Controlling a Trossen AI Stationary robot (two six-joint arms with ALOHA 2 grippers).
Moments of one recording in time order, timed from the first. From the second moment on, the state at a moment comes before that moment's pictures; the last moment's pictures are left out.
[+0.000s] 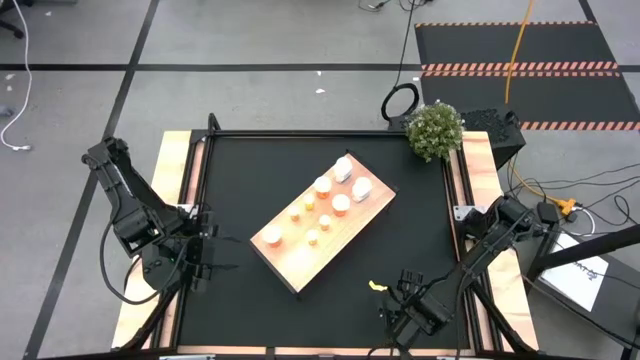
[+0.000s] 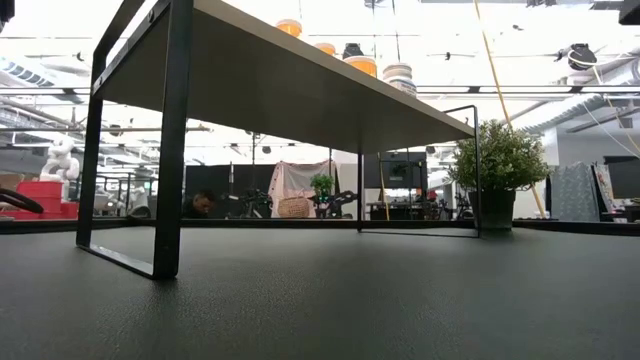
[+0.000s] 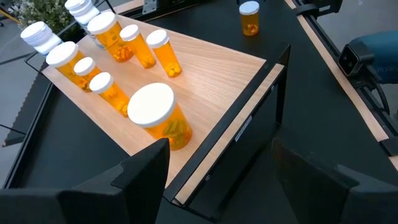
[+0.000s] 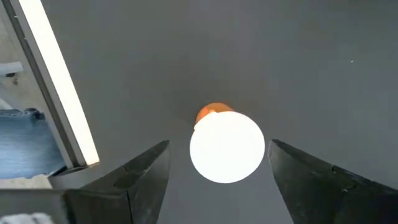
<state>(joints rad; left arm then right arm) -0.92 1.00 1.00 -0.86 -0.72 -0.41 0.79 1.83 1.43 -1.12 0.12 1.06</state>
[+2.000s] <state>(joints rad) -0.92 1.00 1.00 -0.86 -0.72 -0.40 0.67 1.83 1.32 -0.79 -0.03 1.21</state>
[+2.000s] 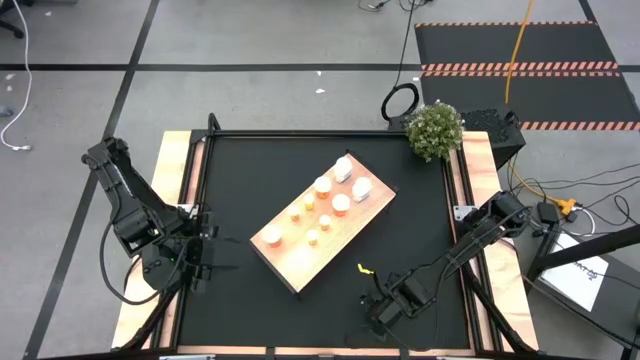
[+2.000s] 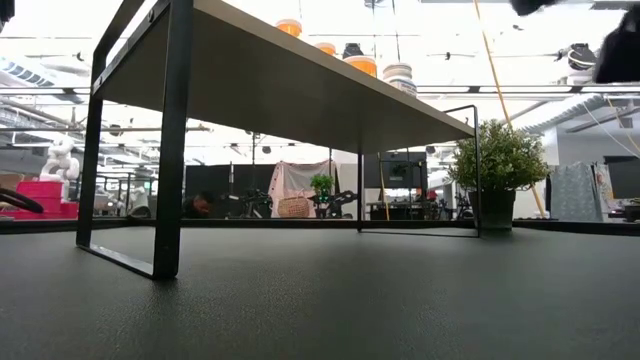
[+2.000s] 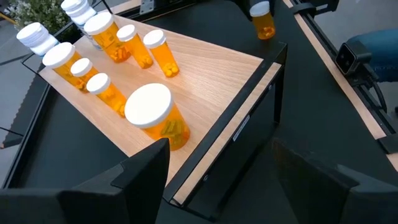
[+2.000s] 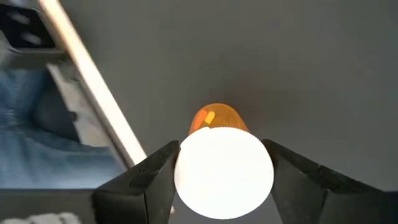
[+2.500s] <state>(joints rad) -0.92 1.00 1.00 -0.85 -0.72 -0.39 0.58 1.82 1.51 -0.78 0.00 1.00</state>
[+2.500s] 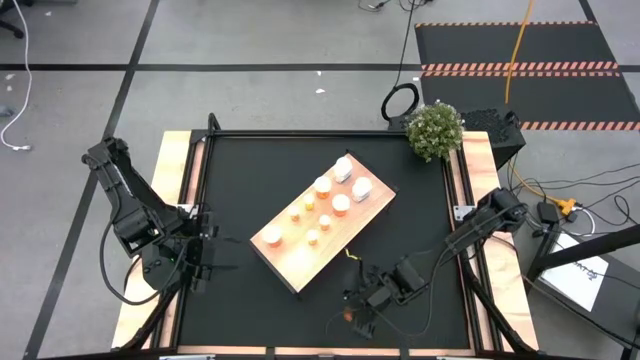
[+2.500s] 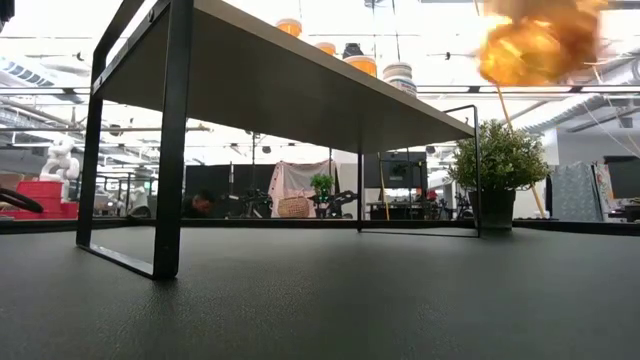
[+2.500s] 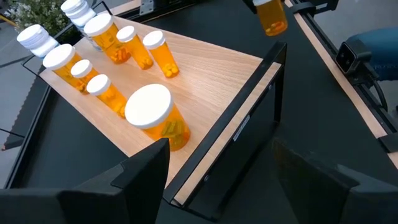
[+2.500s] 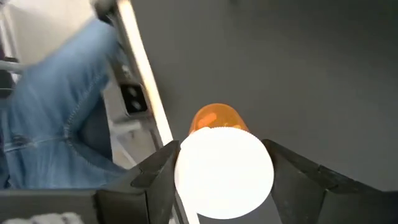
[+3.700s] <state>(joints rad) -0.90 1.00 1.00 -0.85 -0.72 -0.34 0.33 1.82 1.93 -0.76 0.19 0.41</state>
